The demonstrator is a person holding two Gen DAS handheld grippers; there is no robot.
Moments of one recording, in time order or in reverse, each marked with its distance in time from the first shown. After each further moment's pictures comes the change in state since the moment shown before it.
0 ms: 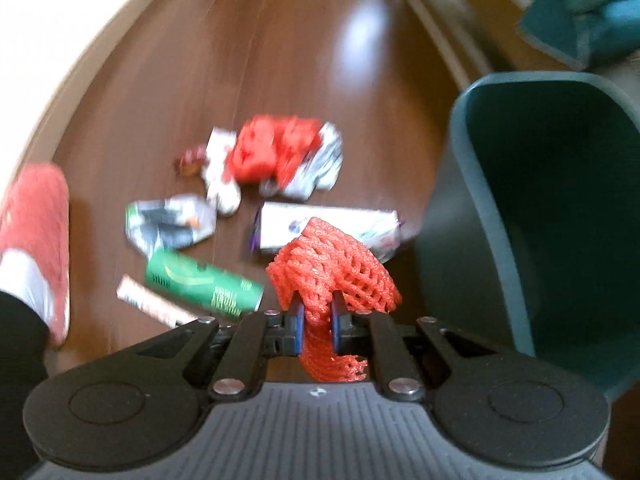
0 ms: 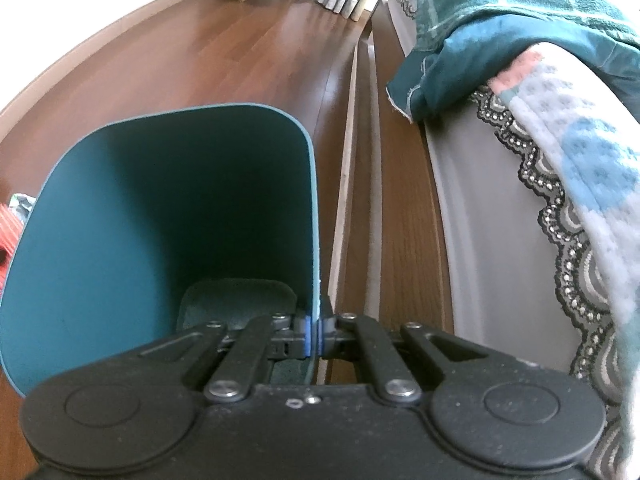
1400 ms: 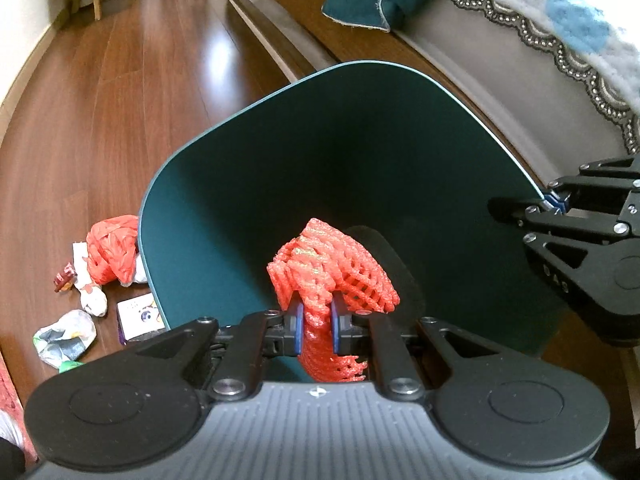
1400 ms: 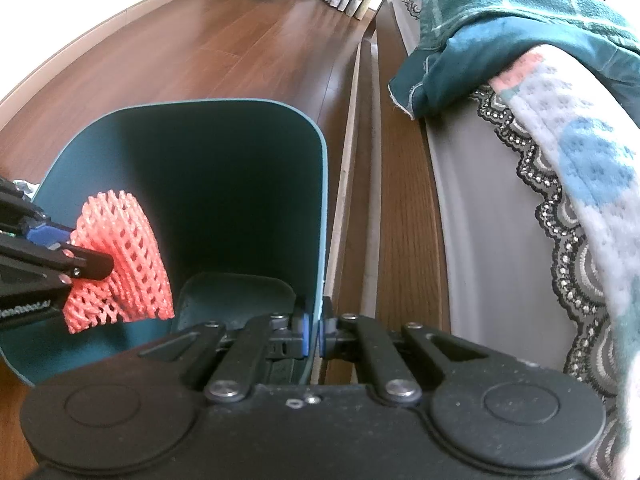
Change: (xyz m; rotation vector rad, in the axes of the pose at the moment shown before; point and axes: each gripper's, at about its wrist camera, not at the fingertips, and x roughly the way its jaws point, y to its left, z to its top) left arm 0.004 -0.152 0.020 0.360 -0.039 -0.166; right arm -0.005 0.002 -0.007 -0.033 0.002 -0.008
